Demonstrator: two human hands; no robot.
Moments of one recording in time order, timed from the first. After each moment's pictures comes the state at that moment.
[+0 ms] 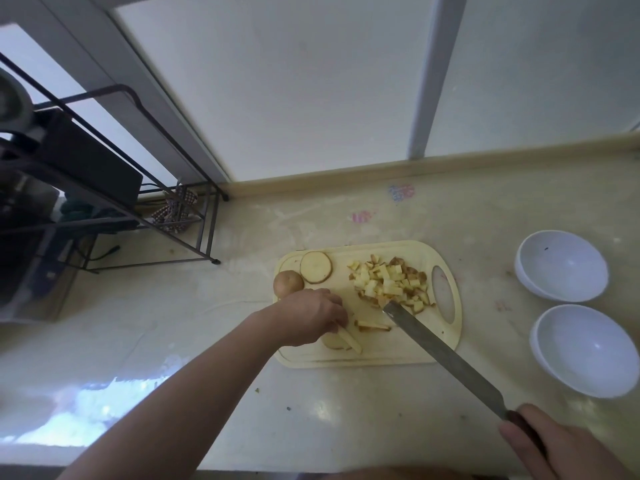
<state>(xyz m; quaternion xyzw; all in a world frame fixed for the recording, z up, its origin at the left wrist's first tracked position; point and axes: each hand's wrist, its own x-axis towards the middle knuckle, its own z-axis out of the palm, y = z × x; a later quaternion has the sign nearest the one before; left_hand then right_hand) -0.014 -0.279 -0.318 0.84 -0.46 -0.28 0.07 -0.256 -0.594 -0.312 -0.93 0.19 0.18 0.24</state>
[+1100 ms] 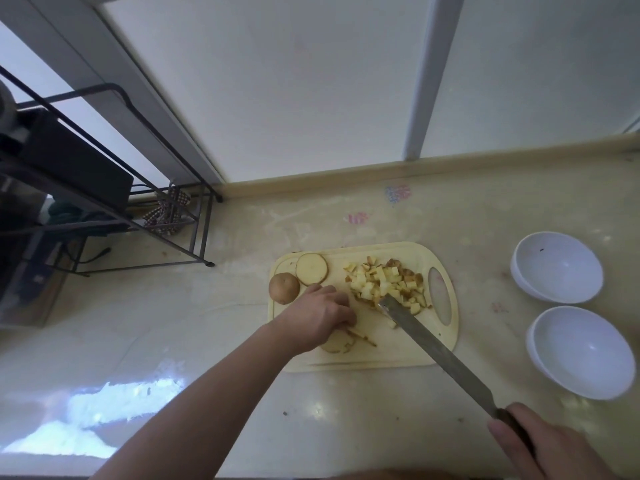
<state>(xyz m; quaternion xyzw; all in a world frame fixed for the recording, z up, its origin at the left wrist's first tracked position) -0.022 -0.290 -0.342 0.86 -0.47 -0.14 0.13 -0.251 -0.580 -0.306 -0.92 0.20 0.17 0.28</state>
